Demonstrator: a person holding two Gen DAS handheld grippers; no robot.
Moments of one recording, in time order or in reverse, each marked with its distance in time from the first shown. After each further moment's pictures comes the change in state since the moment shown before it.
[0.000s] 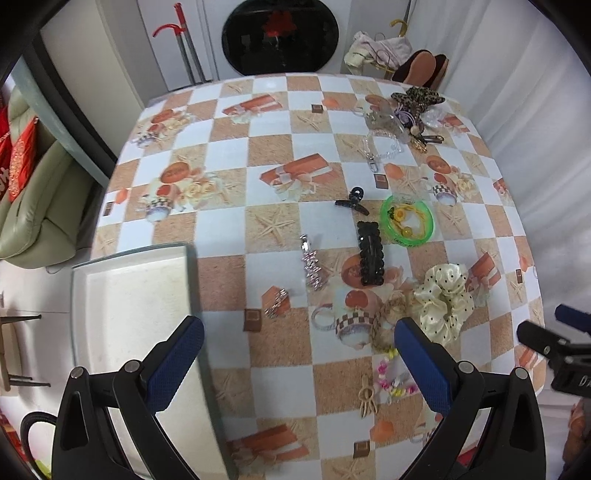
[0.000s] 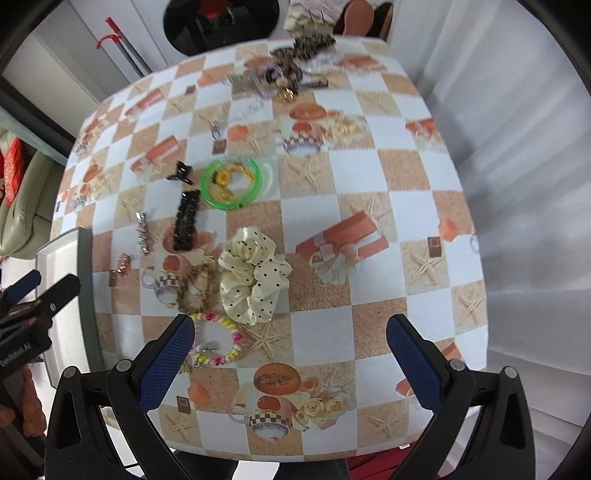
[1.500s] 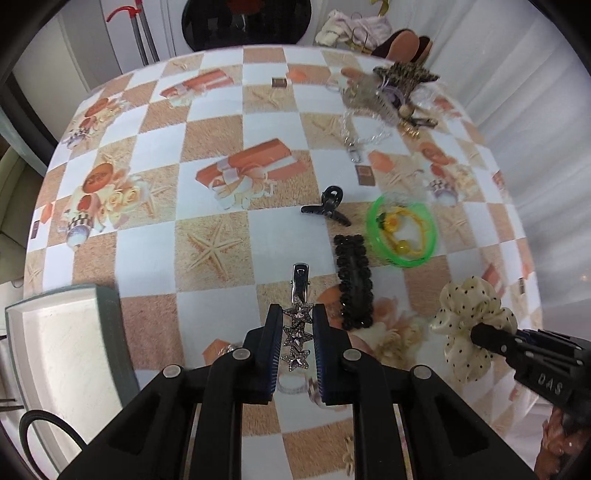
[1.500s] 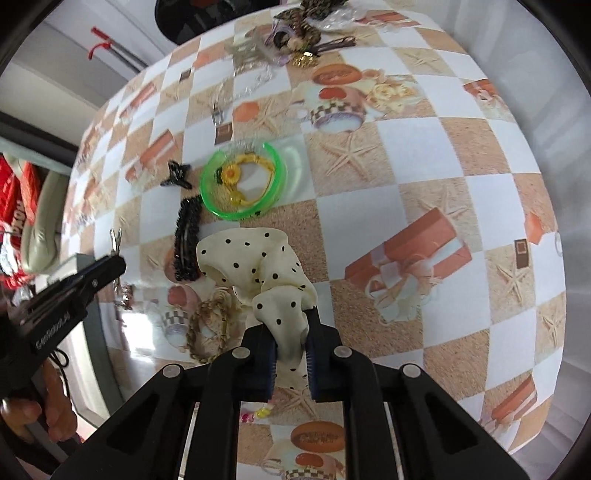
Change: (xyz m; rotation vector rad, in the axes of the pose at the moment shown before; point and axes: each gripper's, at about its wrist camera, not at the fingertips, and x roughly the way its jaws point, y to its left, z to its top) left arm 0.080 -0.021 0.040 0.032 0.046 -0.129; right arm 0.062 0.004 0.024 0.071 0.053 0.182
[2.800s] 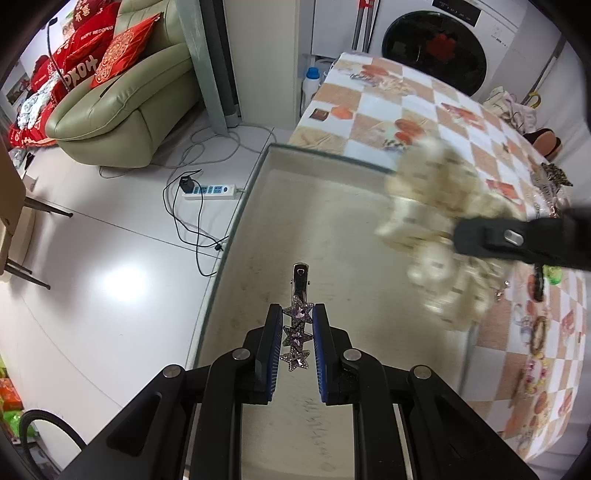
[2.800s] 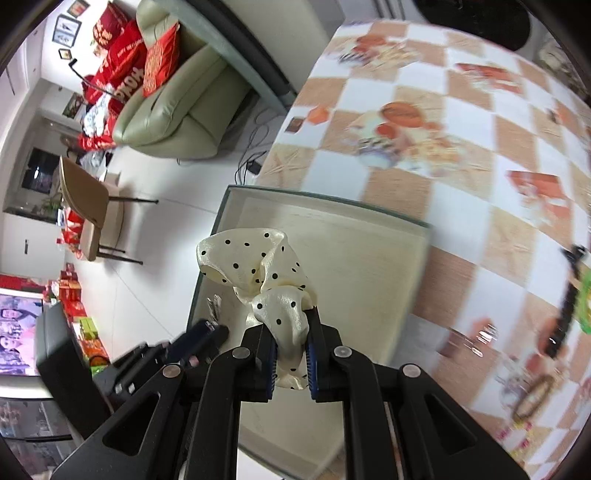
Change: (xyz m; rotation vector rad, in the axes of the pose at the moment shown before) left arm -0.084 0.261 -0.157 -0.413 -0.079 0.257; right arm 0.062 0.365 -0.048 -0.520 0.167 0.255
